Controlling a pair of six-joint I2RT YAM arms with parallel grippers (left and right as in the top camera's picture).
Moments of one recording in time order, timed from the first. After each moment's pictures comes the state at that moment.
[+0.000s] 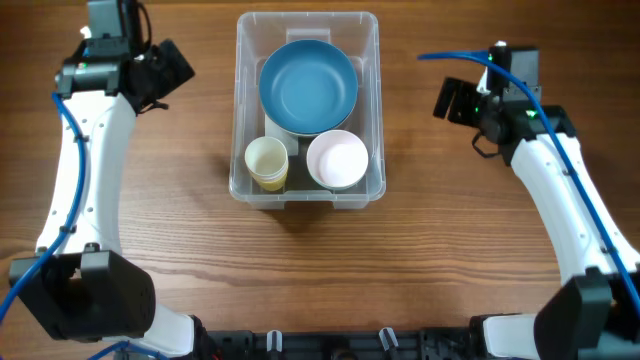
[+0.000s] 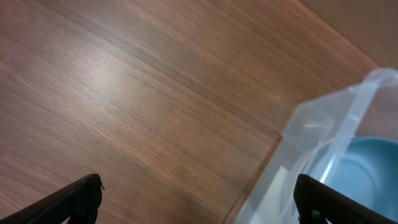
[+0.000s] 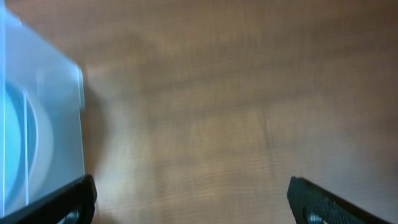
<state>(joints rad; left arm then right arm) 0.06 1.71 1.62 -0.92 -0.12 -0.53 0.06 1.56 1.22 -0.56 0.08 0.28</state>
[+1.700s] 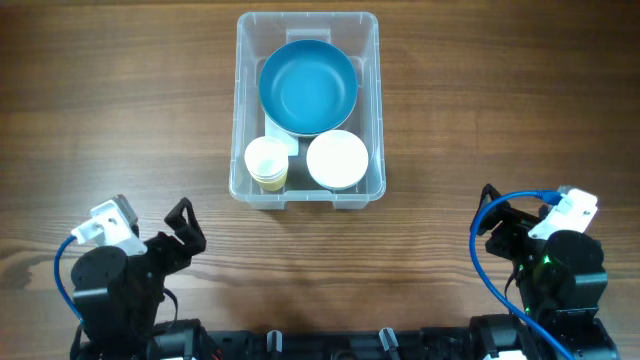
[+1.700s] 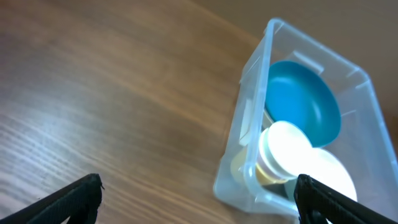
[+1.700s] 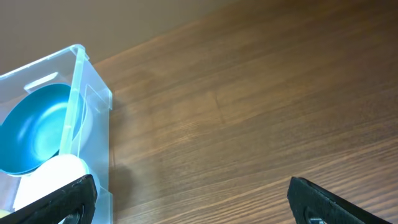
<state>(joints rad) 0.10 0.37 0.70 -0.87 0.03 -0.43 0.06 0.40 0.68 -0.79 0.17 0.38</state>
